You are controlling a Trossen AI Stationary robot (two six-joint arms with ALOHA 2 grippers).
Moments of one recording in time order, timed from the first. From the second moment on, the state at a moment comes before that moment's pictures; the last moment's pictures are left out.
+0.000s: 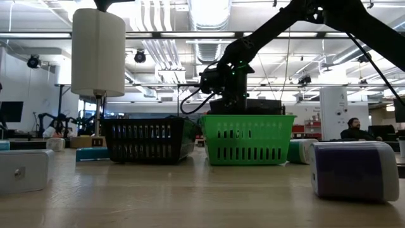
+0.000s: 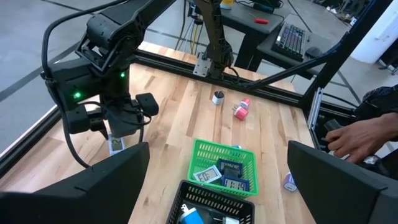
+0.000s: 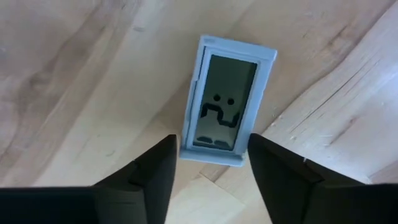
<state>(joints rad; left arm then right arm) 0.09 0.87 1.11 -0.64 0.03 -0.22 -0.49 2.23 1.74 -1.01 -0.01 -1.18</state>
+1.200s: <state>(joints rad) 0.09 0.87 1.11 -0.64 0.03 -0.08 -0.61 1.95 1.76 -1.18 -0.45 -0.44</state>
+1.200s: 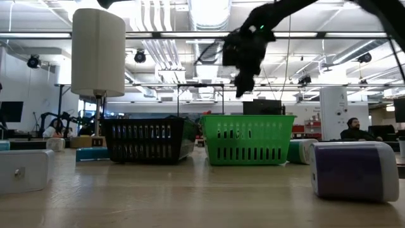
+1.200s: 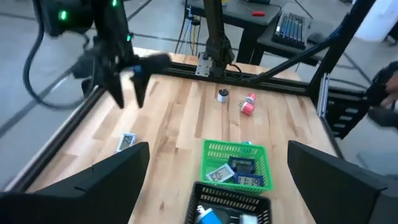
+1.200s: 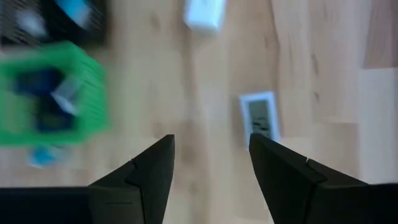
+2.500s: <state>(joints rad) 0.07 0.93 0.54 0.39 0.35 -0.23 0.06 1.06 0.42 0.26 0.29 0.30</state>
